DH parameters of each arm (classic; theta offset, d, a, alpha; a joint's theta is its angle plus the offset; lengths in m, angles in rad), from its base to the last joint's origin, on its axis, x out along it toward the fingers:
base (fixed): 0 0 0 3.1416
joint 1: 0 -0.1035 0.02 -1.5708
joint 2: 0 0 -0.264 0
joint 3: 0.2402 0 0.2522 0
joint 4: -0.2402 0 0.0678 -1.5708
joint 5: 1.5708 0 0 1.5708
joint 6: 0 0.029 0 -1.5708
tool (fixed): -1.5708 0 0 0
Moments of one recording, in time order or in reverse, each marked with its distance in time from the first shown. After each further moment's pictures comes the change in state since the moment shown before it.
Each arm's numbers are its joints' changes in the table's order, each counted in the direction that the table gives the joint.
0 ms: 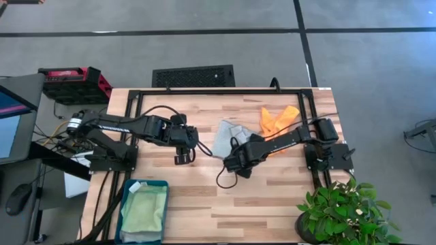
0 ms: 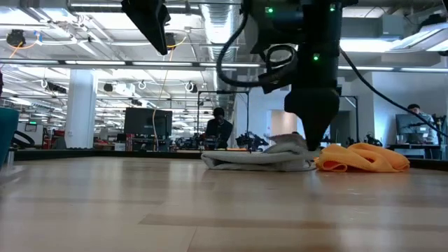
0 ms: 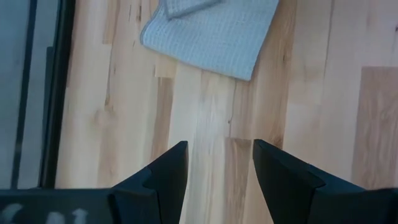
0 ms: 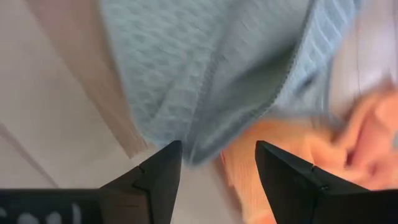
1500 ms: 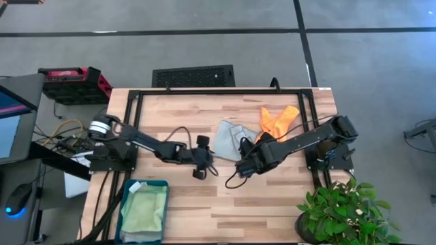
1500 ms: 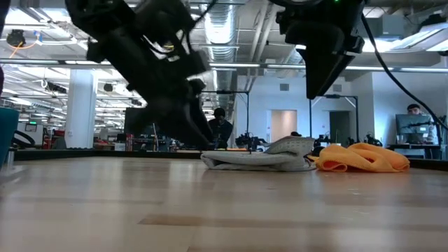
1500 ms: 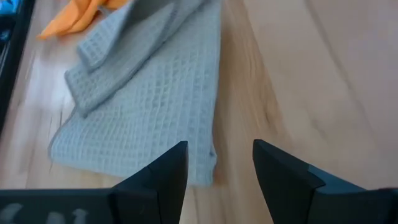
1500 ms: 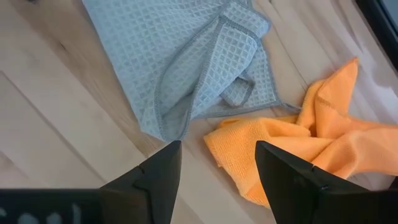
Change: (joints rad) left arm 0.022 -0.237 -0.611 1.265 -0.008 0.438; right arm -0.110 0.202 0.011 -0.094 -0.141 0.328
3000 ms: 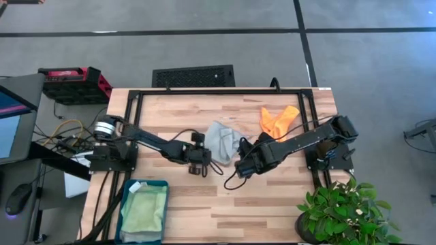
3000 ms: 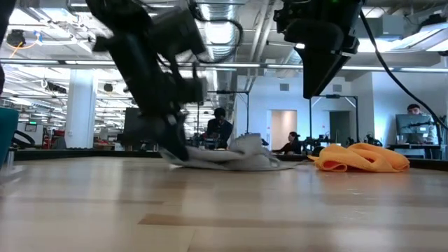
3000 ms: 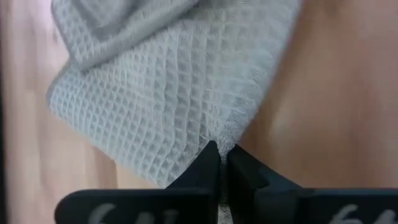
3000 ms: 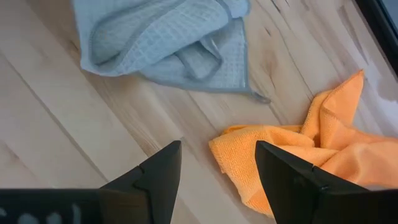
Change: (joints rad) left arm -0.010 -0.092 0.144 -0.407 0.153 -0.112; right arm 0.000 0.000 0.000 0.031 -0.002 -0.058
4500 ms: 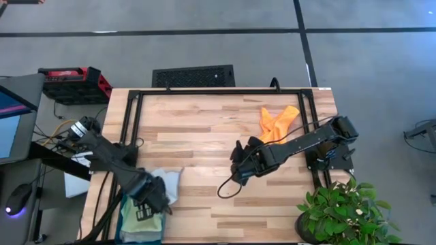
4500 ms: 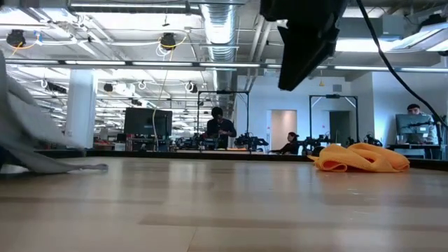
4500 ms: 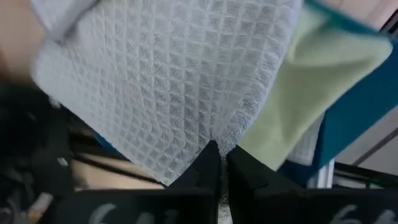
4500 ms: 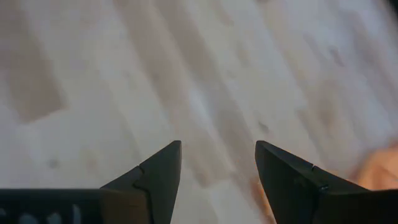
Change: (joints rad) left arm 0.579 0.245 0.360 -1.151 -0.764 -1.212; right arm -0.023 0.000 0.000 0.226 0.028 -0.197
